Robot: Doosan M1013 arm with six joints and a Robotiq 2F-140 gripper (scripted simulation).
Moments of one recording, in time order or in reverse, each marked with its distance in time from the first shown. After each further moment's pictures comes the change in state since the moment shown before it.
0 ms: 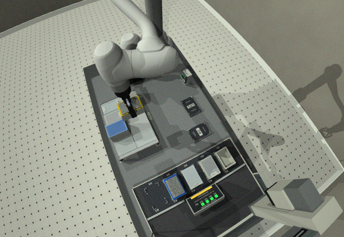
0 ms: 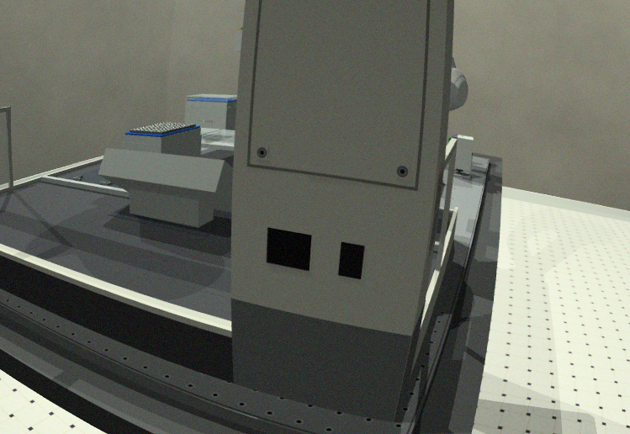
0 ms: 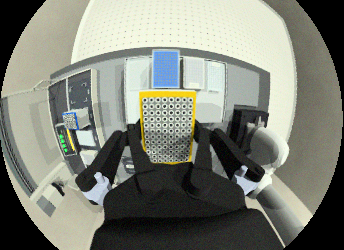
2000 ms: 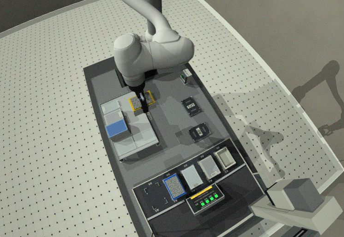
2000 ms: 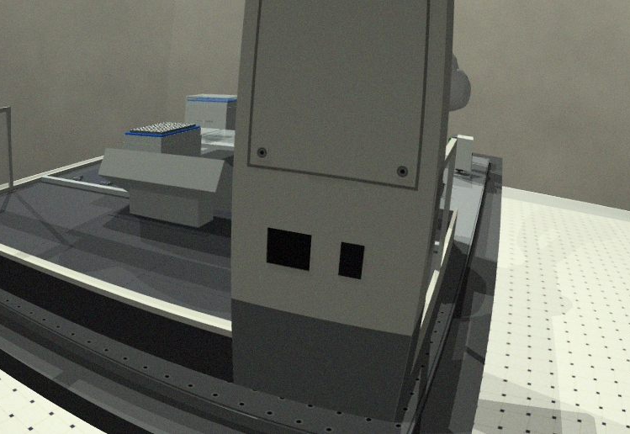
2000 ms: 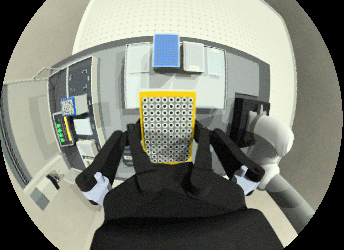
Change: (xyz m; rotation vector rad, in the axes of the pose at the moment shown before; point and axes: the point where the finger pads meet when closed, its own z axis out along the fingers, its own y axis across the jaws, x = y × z) arm -0.068 -0.001 0.000 0.000 0.000 0.000
